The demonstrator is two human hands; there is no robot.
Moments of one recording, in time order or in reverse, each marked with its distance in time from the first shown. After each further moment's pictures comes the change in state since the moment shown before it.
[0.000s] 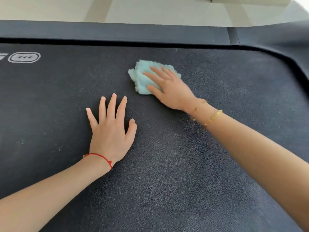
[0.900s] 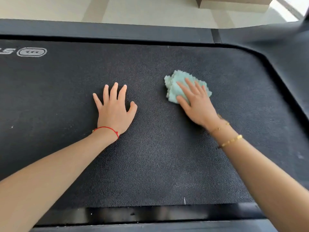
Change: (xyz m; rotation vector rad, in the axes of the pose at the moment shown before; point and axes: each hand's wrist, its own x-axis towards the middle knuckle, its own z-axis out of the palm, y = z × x) left_hand -0.002 0.000 -0.003 -0.070 0.027 -0.024; right_hand -0.134 0.009 -0.007 -0.021 0.098 0.306
